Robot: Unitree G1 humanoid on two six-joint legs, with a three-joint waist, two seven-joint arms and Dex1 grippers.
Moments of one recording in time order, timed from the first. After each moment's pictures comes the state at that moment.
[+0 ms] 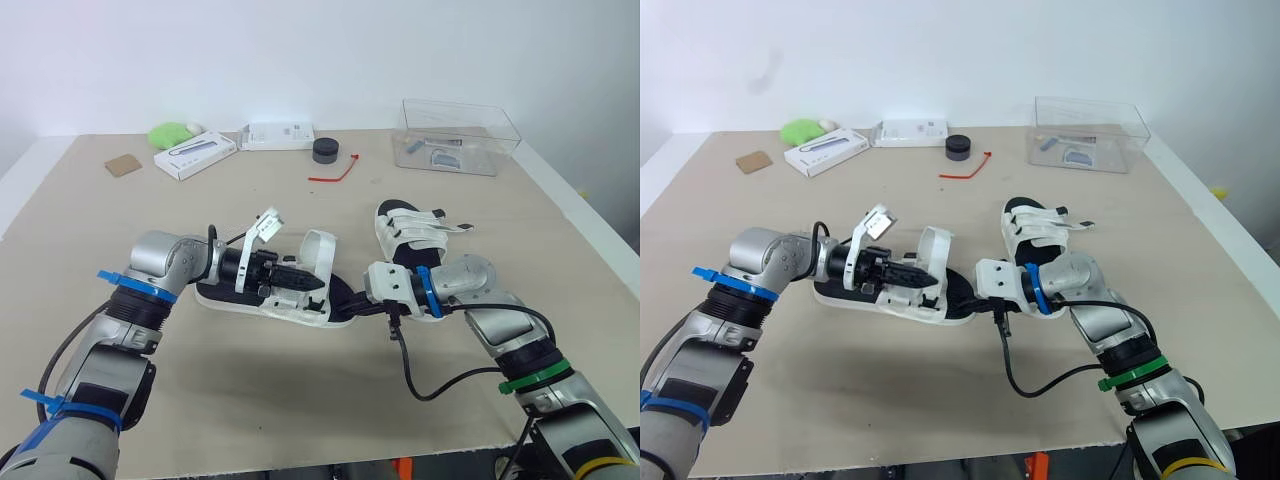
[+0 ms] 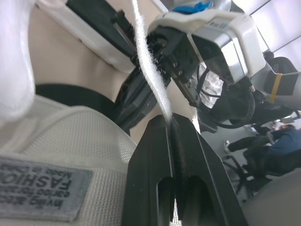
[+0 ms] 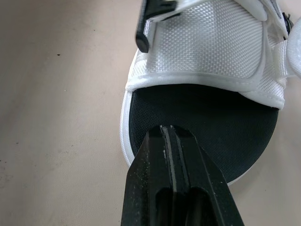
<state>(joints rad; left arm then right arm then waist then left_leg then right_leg) -0.86 0.50 -0.24 0.29 -0.68 1.15 -1.23 -0.57 -0.63 0.34 0.08 0.05 0.11 1.27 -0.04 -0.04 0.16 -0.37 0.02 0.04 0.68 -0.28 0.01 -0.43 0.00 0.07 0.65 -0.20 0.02</state>
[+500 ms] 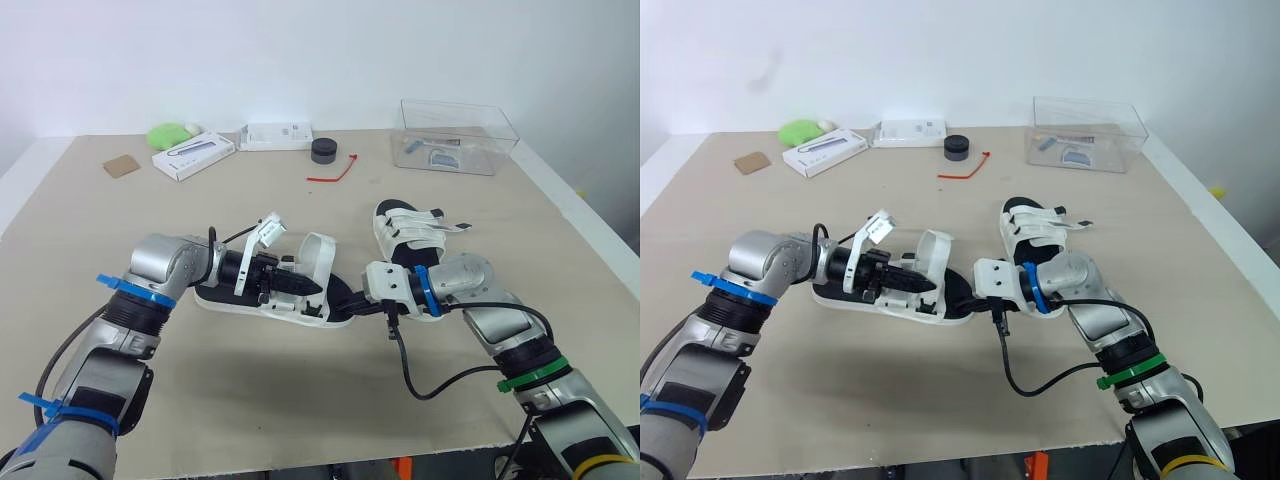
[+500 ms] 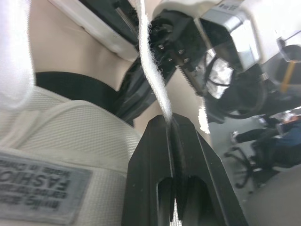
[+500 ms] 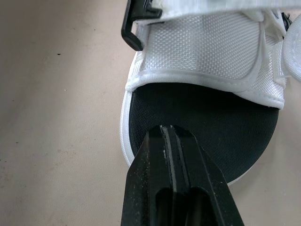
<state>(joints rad) -0.82 0.51 -0.26 0.23 -0.61 1.07 -1.23 -0.59 -0.63 0.35 0.10 0.05 0.10 1.27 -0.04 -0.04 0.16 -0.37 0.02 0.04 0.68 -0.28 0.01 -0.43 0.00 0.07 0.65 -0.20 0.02</state>
